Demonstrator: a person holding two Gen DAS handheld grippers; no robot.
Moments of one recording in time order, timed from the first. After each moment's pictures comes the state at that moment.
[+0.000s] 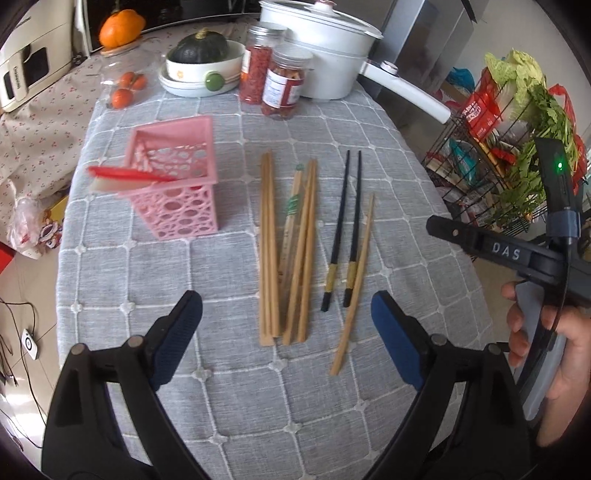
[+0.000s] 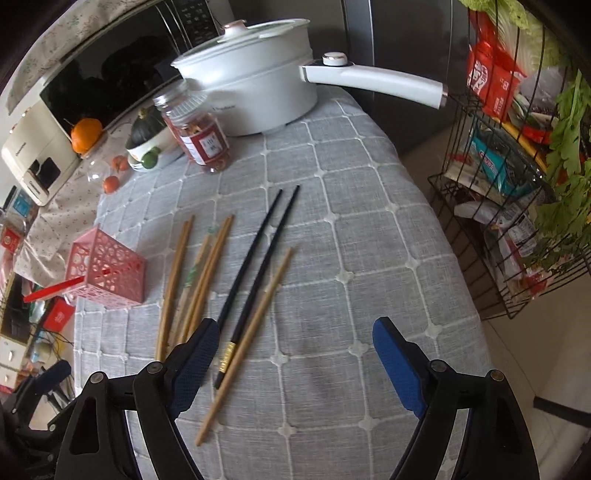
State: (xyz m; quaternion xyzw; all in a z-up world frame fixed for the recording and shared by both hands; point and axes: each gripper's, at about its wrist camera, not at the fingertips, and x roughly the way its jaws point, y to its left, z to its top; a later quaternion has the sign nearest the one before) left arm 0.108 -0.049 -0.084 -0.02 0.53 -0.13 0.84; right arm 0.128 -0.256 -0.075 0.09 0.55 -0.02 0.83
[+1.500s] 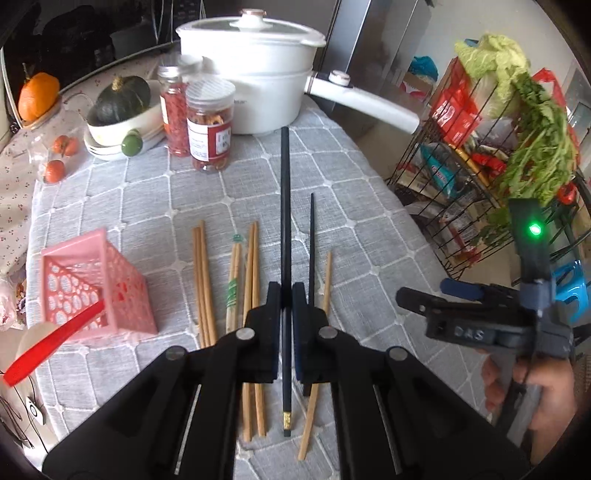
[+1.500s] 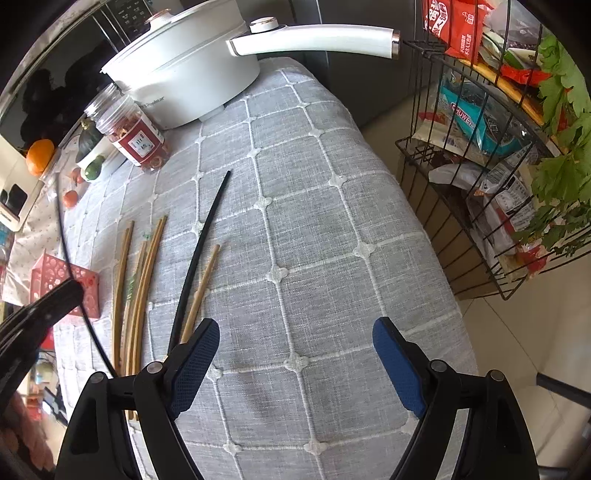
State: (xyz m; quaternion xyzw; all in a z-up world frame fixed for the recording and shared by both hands) left arm 0.161 -0.095 -0.066 0.02 0.49 -0.20 0.85; right arm 0.144 -0.306 -0.109 0.13 0.58 -0.05 0.80
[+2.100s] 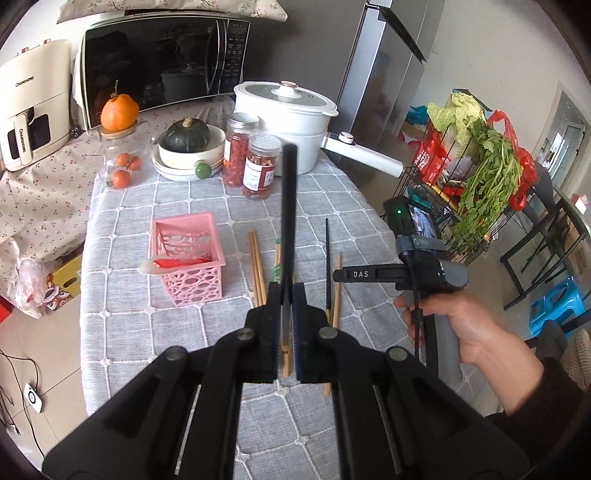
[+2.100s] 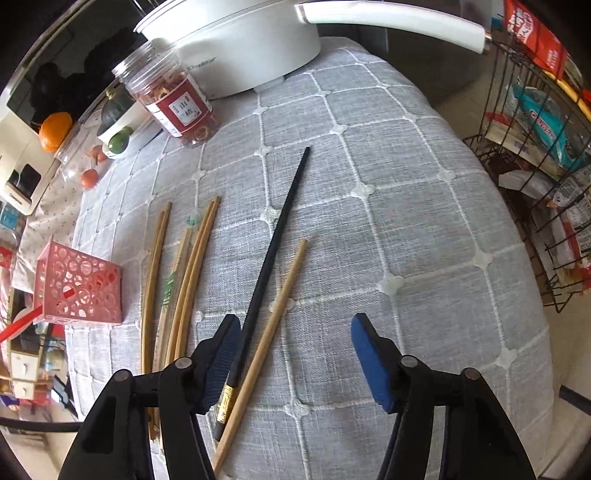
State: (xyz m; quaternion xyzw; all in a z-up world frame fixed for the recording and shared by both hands) left arm 0.078 -0.018 -0.021 -0.02 0.41 -0.18 0.90; right arm 0.182 -0.240 -0.144 0.13 0.60 0.00 0.79
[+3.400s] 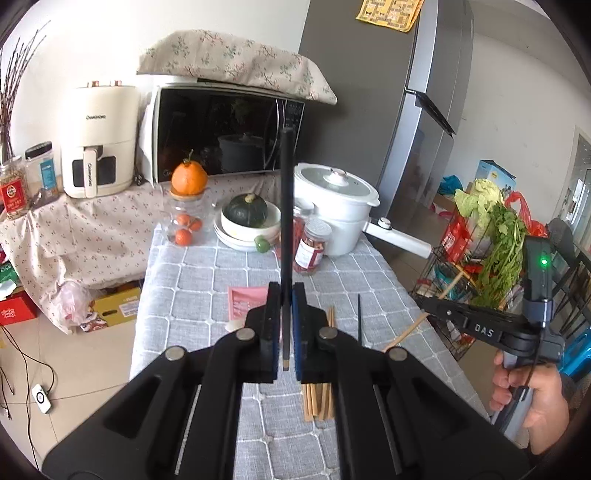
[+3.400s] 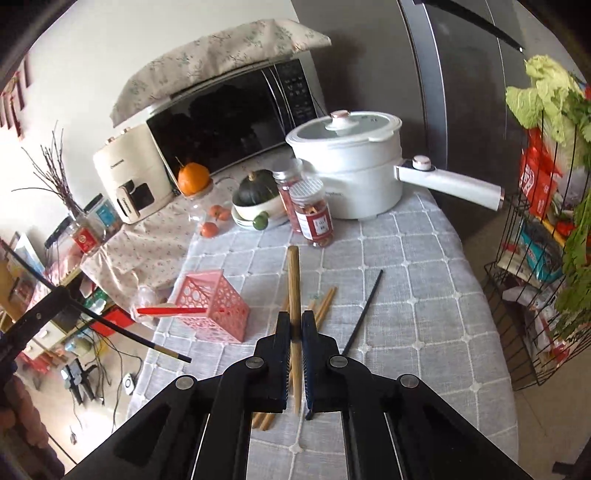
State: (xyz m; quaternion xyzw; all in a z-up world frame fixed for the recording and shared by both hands) left arm 0.054 0.035 0.036 -0.06 0.27 -0.09 0.96; right arm 0.092 -0.201 0.011 0.09 0.40 0.12 0.91
